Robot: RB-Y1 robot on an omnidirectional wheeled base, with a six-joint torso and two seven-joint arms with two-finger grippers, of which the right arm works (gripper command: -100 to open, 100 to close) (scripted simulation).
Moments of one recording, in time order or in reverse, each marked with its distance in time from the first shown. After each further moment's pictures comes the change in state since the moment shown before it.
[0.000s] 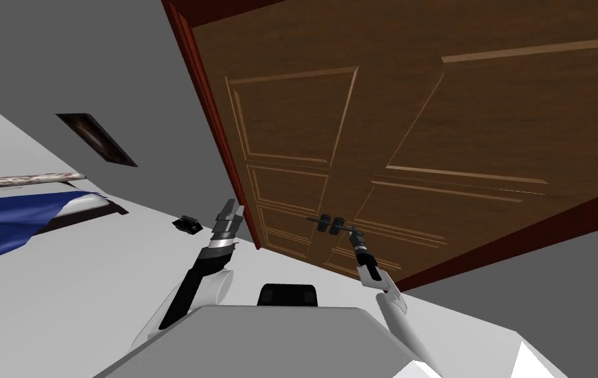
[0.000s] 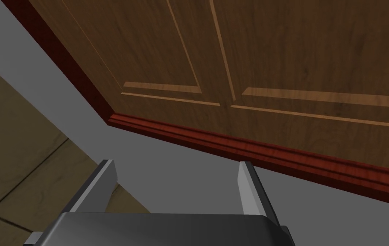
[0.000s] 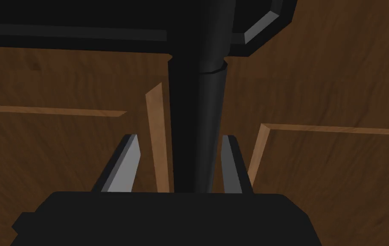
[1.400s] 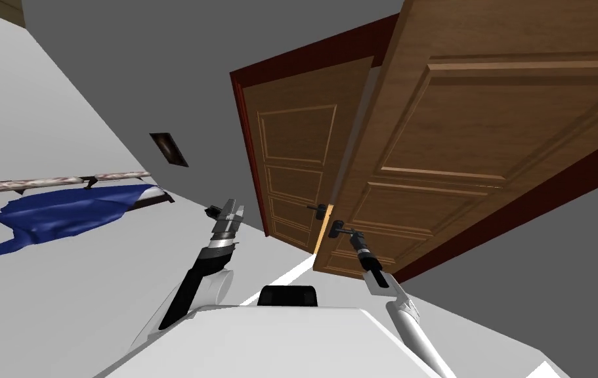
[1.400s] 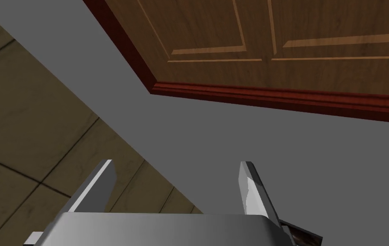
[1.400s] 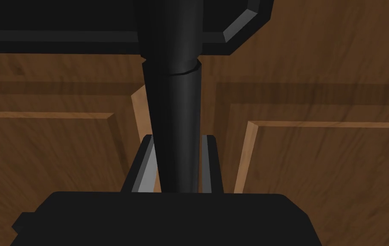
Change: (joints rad) arm 0.065 -0.084 0.080 -0.029 0.013 -0.052 -0.117
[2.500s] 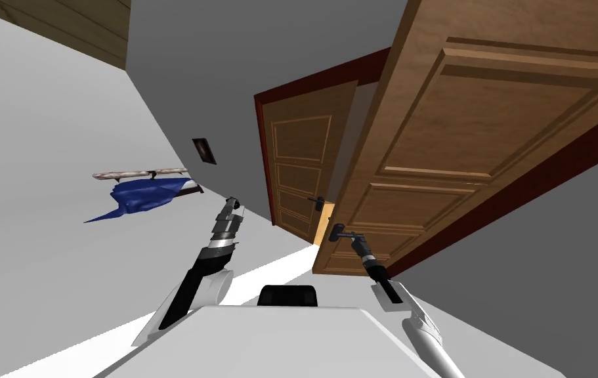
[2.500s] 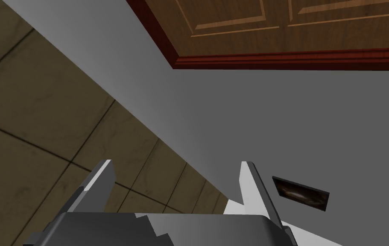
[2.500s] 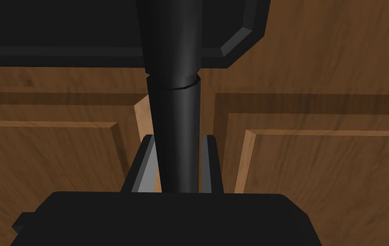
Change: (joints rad) arm 0.105 -0.078 0.062 -0.057 0.029 -0.108 -0.111
